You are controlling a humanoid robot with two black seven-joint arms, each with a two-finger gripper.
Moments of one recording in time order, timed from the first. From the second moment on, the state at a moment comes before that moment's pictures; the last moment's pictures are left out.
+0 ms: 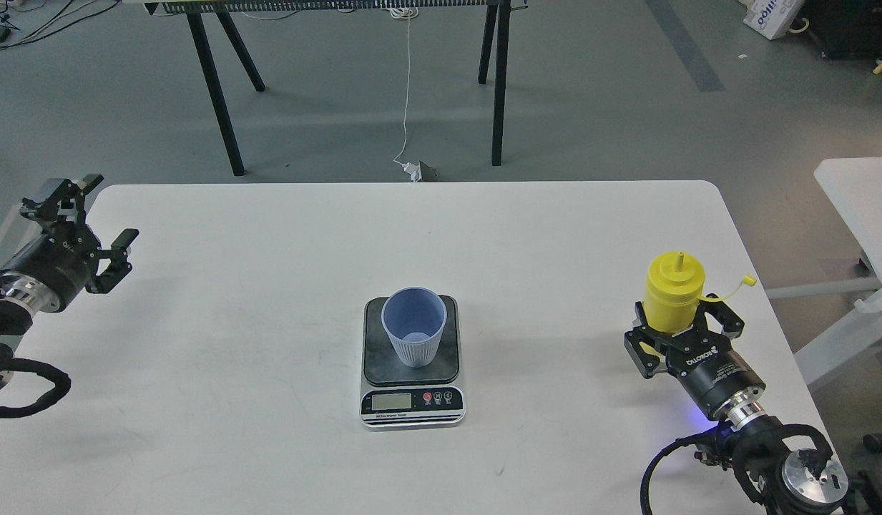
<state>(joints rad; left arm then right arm) -0.57 0.62 -0.55 -0.53 0.20 -0.49 -0.49 -0.04 0.00 1.66 1.07 0.03 0.43 -0.49</state>
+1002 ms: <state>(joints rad) -0.57 0.65 -0.55 -0.53 0.19 -0.49 -0.49 0.05 0.00 1.50 0.89 0.03 0.49 -0.49</state>
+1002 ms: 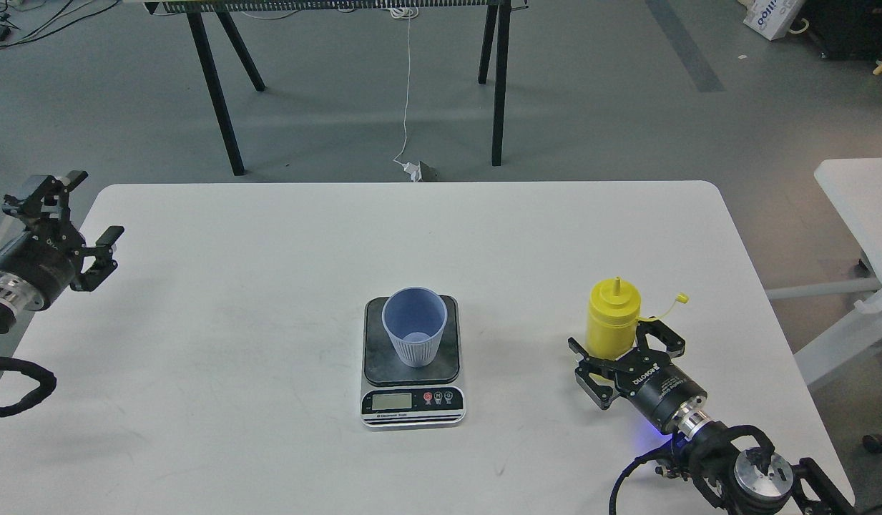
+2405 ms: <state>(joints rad) -0.59 0.65 -0.55 -0.53 0.19 -0.49 -0.49 -0.45 -0.50 1.74 1.30 0.33 0.49 -0.49</state>
